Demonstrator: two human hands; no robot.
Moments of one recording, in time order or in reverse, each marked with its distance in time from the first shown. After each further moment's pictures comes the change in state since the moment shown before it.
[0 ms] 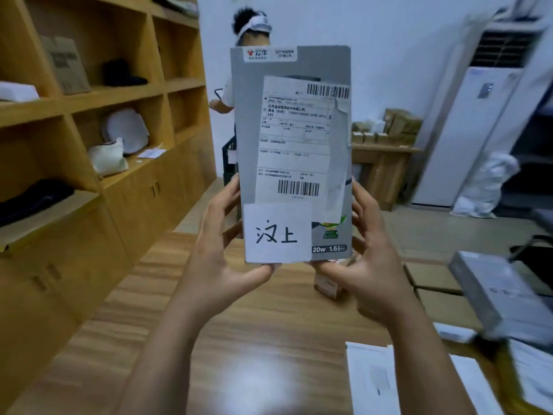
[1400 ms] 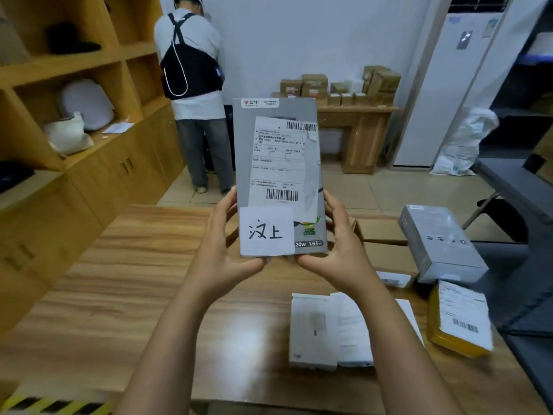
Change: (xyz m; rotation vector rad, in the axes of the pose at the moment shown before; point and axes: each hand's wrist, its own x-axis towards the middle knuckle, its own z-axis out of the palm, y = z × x) left_hand -0.031 0.012 0.137 -0.068 -0.128 -0.266; right_hand -0.071 0.071 -0.091 0.057 -0.033 0.332
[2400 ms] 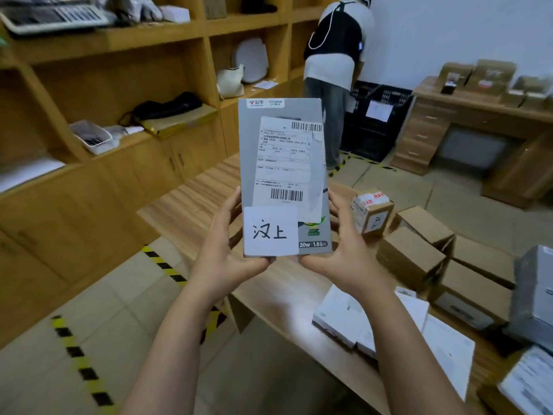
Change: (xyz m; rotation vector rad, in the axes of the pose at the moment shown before) left_hand -0.143 0.048 0.021 0.138 0.467 -0.305; right_hand -0.035 0.007 0.027 0.138 -0.557 -0.101
